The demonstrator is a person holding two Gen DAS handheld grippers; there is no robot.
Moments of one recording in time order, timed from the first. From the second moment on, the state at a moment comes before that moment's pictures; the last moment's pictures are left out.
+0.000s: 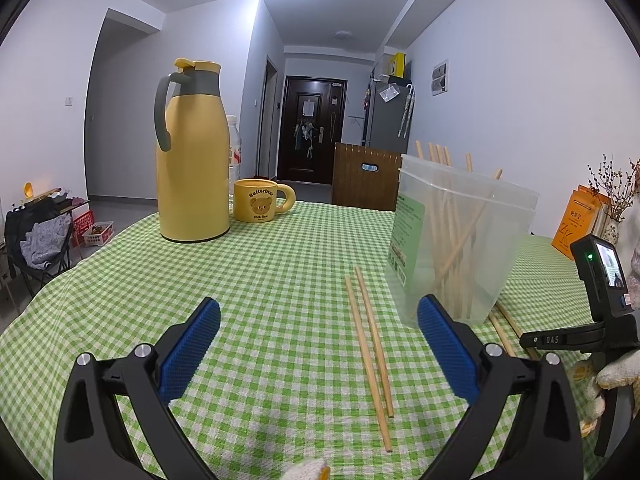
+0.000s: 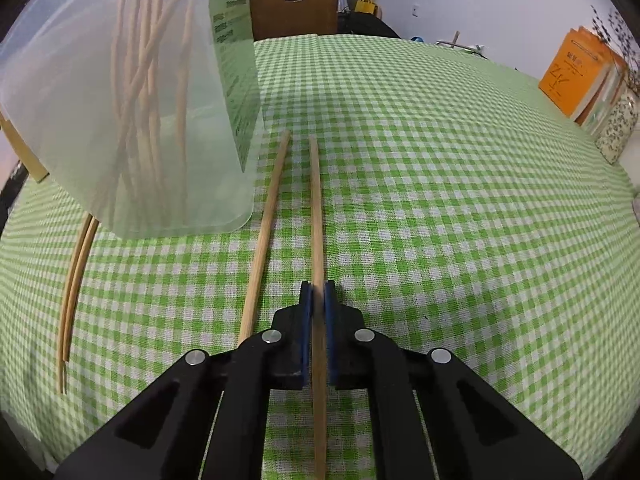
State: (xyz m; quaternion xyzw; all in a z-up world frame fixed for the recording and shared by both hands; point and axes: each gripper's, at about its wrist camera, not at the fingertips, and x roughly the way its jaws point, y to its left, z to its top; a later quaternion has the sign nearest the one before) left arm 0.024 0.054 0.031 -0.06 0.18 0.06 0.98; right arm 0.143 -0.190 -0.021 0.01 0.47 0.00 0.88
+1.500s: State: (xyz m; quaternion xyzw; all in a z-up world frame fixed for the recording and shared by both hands) left arm 0.023 0.048 0.029 -0.05 0.18 0.06 0.98; right arm 0.021 -0.221 0.034 -0.01 0.13 -0.01 0.99
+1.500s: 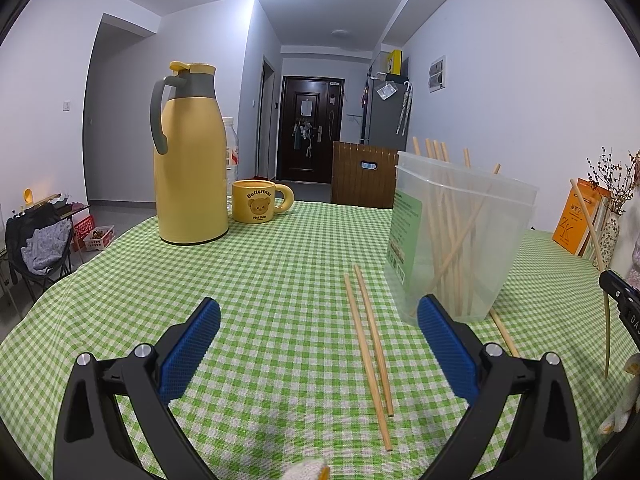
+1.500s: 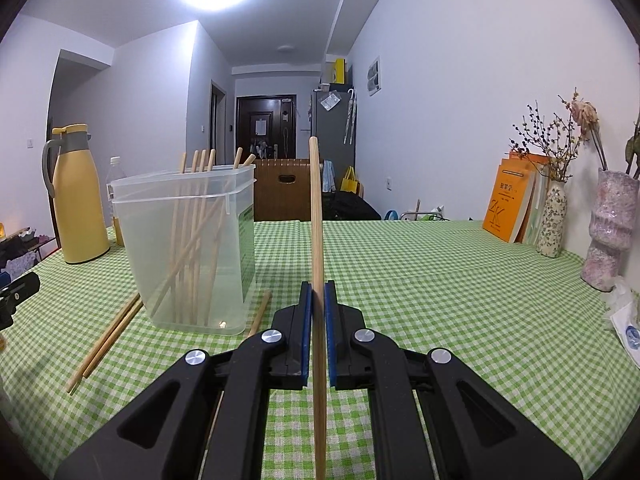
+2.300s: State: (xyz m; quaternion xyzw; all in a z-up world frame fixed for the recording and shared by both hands) left arm 0.045 0.043 0.066 -0.03 0.24 0.05 0.97; right arm 0.019 -0.219 0.034 -0.01 0.13 0.00 0.99
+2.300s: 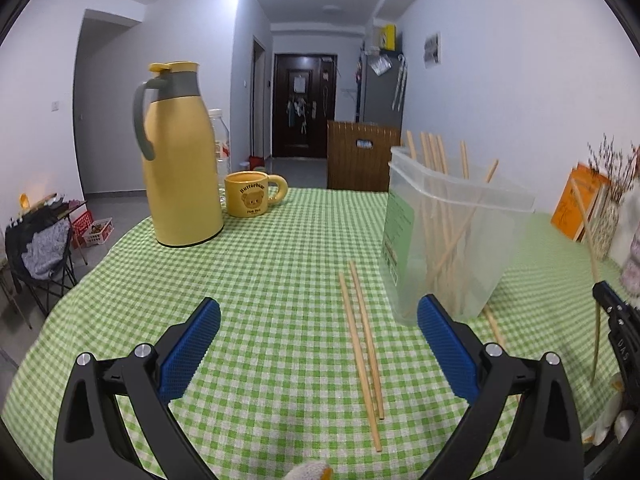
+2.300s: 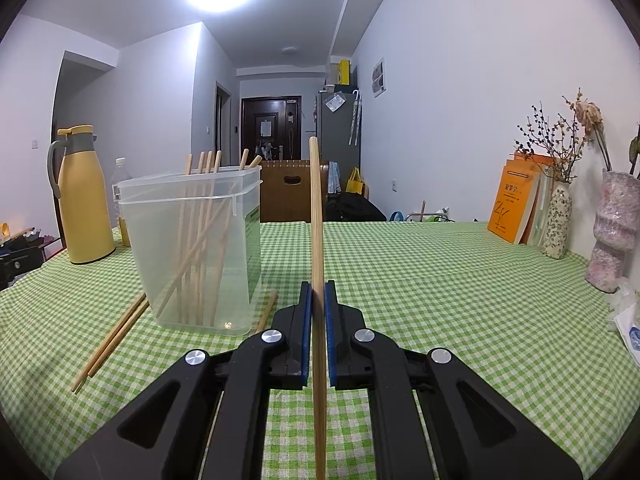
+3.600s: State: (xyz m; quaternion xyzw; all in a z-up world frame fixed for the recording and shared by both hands) left arm 0.199 0.022 -0.019 0.01 0.54 0.05 0.84; right arm 0.020 -0.217 0.034 0.00 0.14 0.01 0.99
